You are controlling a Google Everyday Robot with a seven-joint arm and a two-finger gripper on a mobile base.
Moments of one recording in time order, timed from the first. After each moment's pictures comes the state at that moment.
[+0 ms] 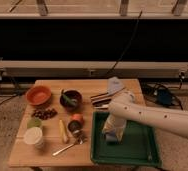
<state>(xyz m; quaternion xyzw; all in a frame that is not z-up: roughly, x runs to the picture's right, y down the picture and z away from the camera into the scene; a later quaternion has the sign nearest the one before) 0.092 0.255 0.773 -0.29 -0.26 -0.50 0.77</state>
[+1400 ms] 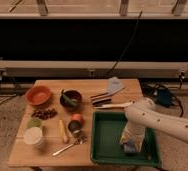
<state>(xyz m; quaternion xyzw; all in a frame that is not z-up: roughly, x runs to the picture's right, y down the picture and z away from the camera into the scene) 0.199 0.301 0.746 -0.37 -0.23 -0.46 0.77</state>
